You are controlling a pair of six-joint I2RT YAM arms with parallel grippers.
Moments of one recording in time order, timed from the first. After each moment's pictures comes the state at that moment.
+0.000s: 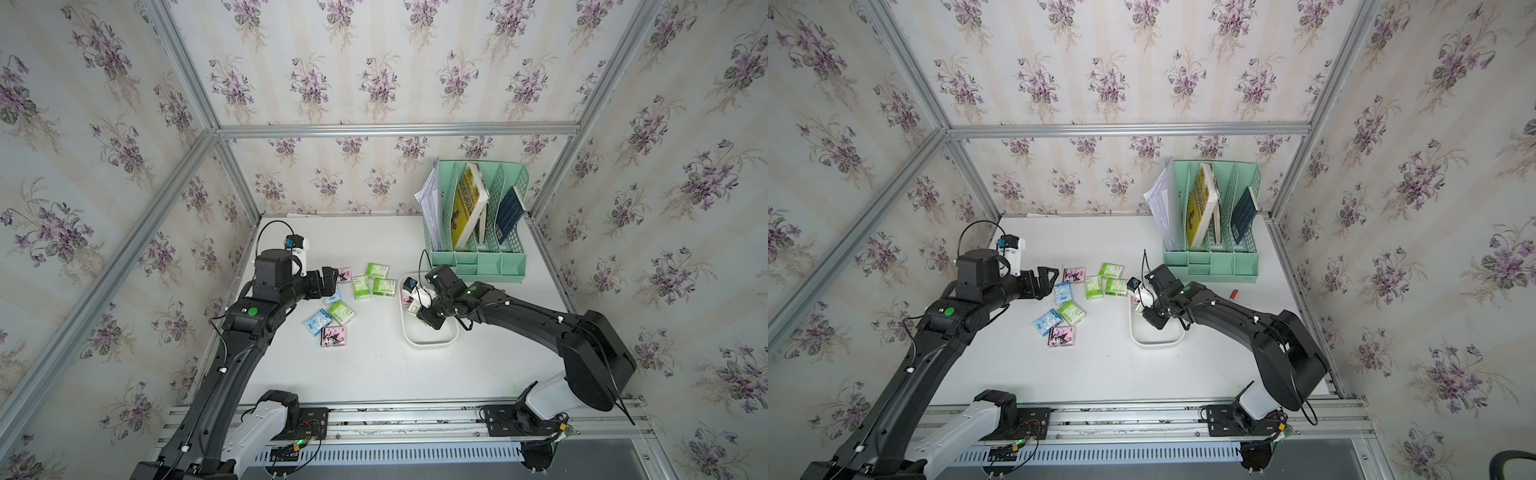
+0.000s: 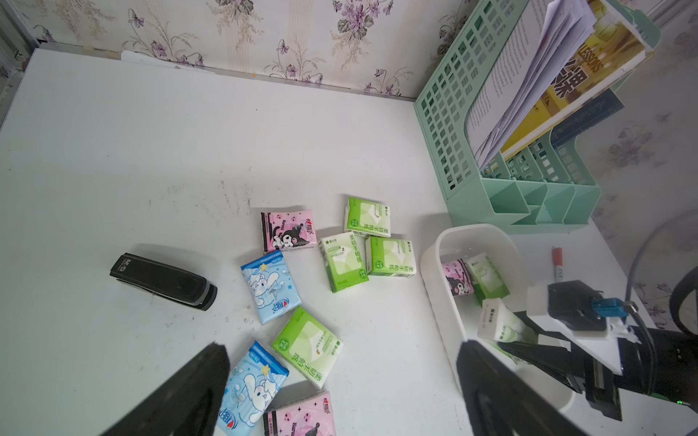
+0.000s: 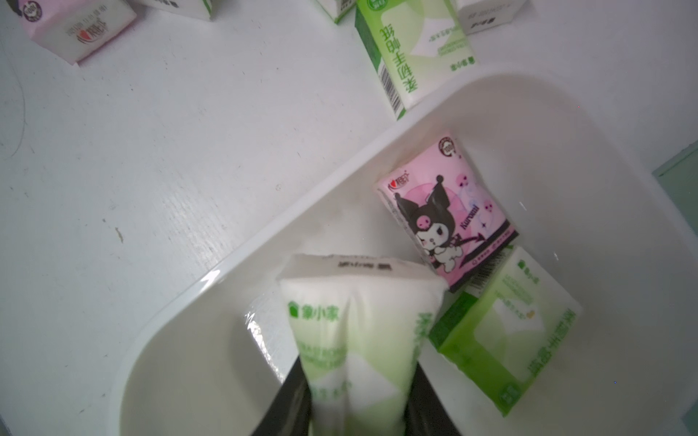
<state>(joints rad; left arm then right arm) -0.16 0.95 1.00 -0.66 0.16 -0.25 0.72 1.56 0.97 -0.48 -0.11 -0.28</state>
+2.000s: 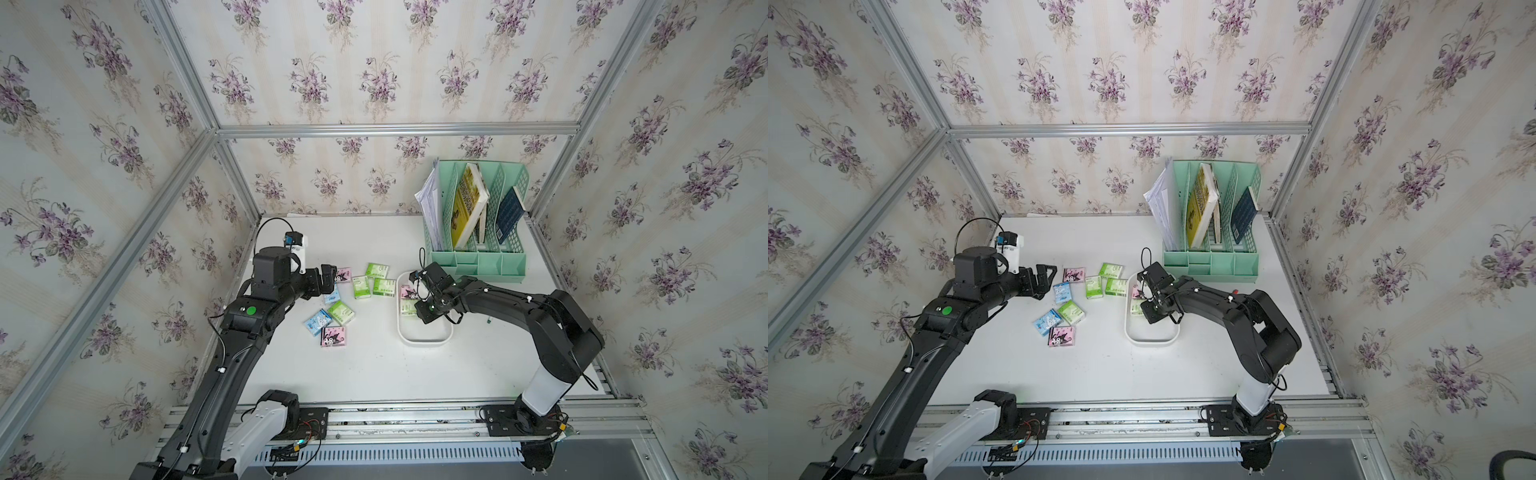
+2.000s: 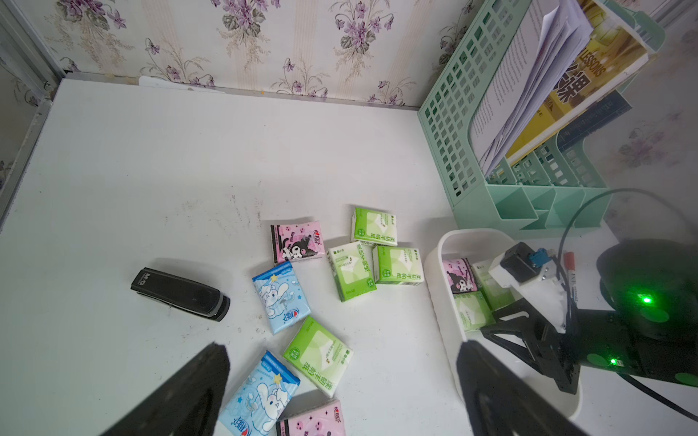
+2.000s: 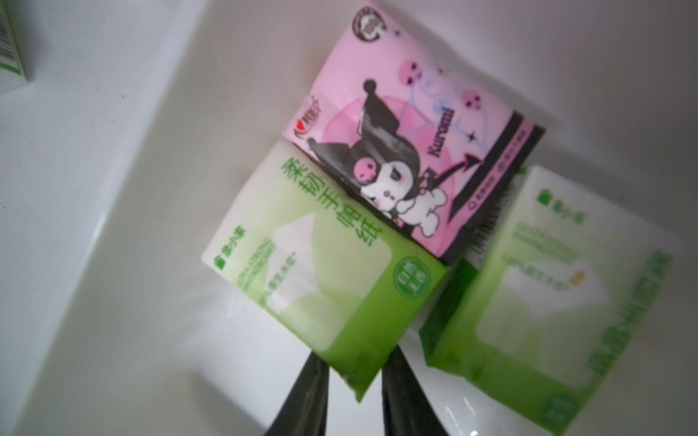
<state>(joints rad) -0.16 0.96 1.03 -0.66 0.14 -0.22 0.69 1.73 1.05 -0.50 -0.07 0.12</state>
